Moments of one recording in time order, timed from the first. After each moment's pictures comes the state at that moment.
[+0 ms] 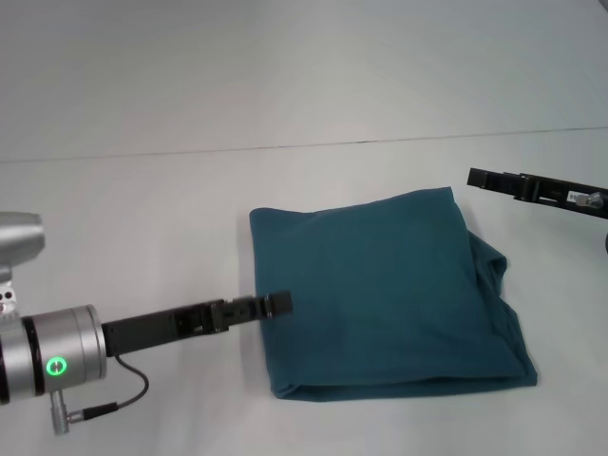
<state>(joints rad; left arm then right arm) -0.53 -2.16 0.81 0.59 1.89 1.38 -1.96 0.57 2.01 -0.70 -0.61 -1.90 -1.02 1.91</state>
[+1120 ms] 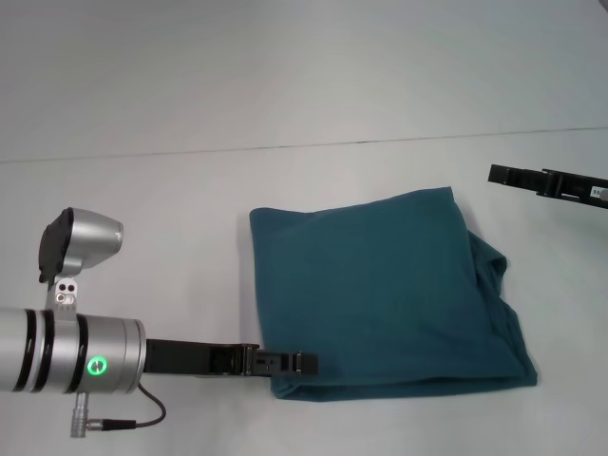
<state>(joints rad) -0.62 -2.16 0.95 0.64 2.12 1.35 -2.25 0.56 1.97 -0.70 -0.61 -1.91 -1.04 1.94</state>
